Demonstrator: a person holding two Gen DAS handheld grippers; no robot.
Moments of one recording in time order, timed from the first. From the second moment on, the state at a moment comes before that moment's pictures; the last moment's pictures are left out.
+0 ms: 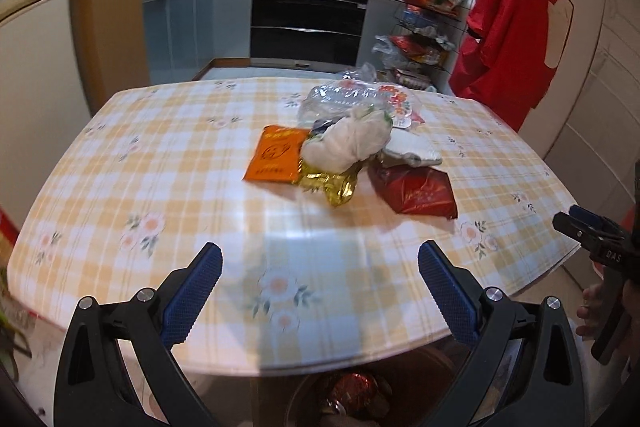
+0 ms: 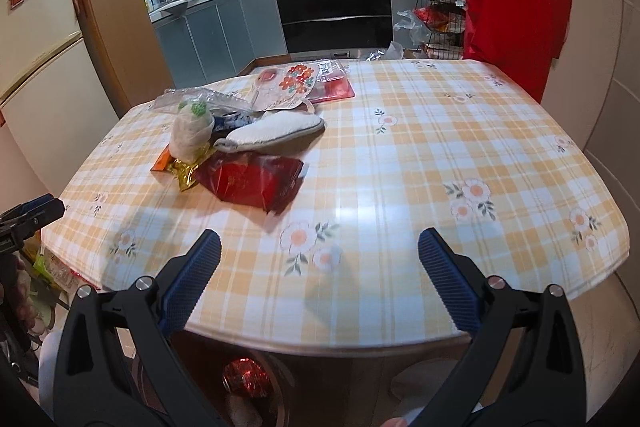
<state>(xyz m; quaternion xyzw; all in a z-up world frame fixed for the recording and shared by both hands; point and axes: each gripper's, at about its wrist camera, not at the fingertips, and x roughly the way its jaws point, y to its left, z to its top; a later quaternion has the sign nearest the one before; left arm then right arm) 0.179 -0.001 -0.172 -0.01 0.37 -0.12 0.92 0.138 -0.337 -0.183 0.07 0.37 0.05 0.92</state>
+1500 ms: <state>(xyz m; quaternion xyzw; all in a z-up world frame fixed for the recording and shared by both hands) 0.321 0.005 -0.207 -0.06 0.39 -0.19 0.90 0.414 -0.168 -0.136 -0.13 0.43 0.24 0.86</state>
